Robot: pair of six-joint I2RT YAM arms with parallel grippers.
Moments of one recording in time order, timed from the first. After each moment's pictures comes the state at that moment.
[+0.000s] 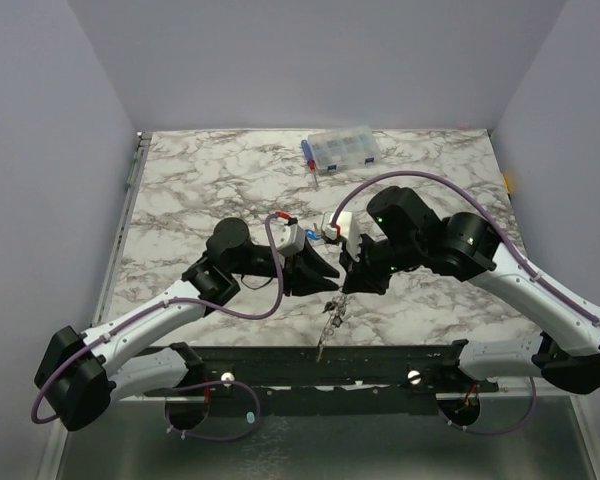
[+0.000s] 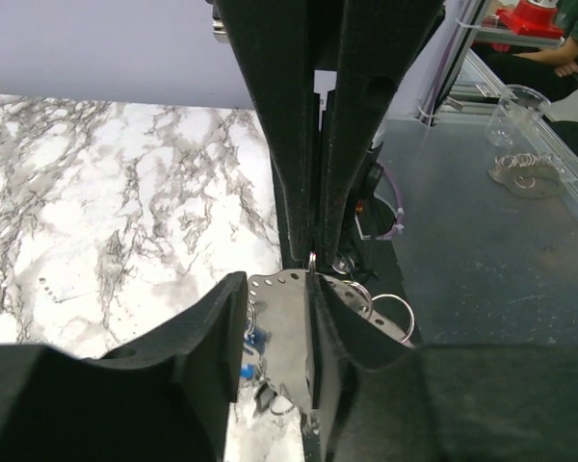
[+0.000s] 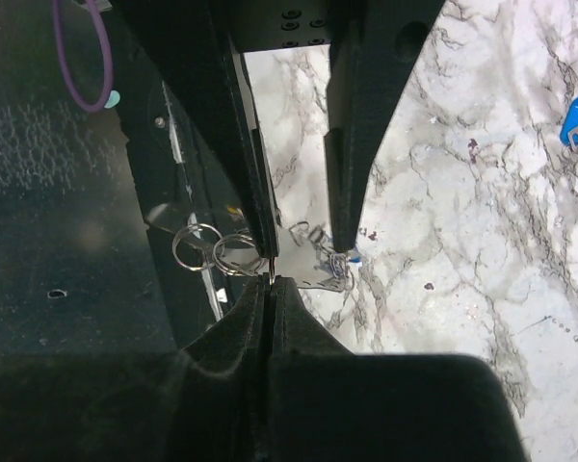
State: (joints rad) left arm -0.77 1.06 0.70 0.42 0.93 -0.16; right arm 0.98 1.23 1.50 -1.10 -0.35 -0.21
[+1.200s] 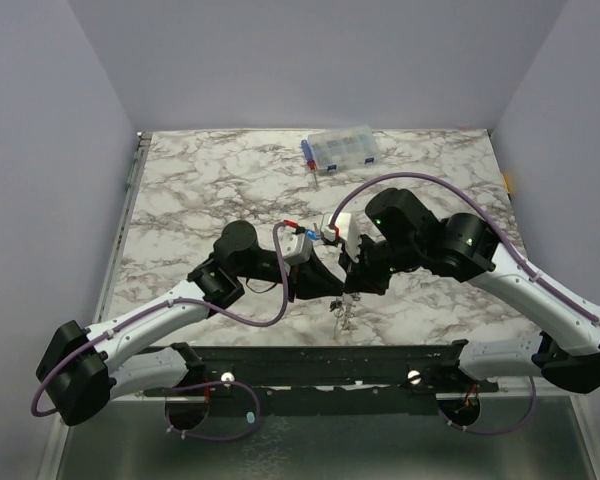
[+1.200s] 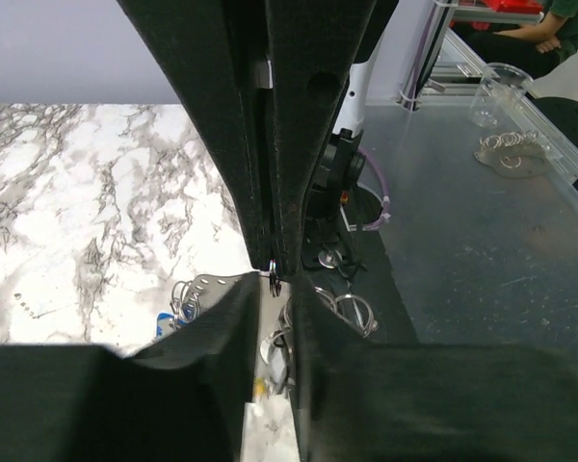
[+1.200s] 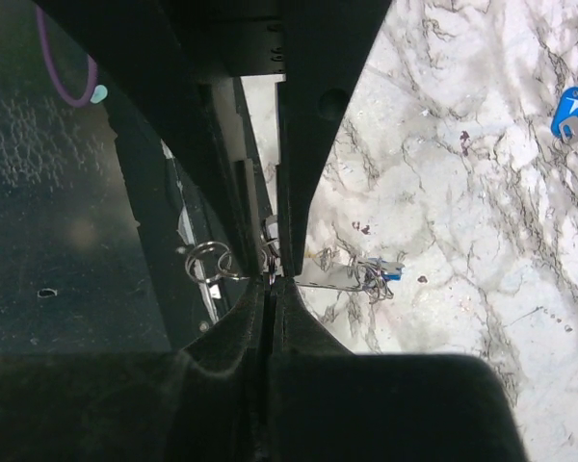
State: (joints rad) left arm -0.82 1.08 0.70 0.42 0.94 -0.11; right arm 1.00 1.24 1.50 -1.11 -0.31 -0.21
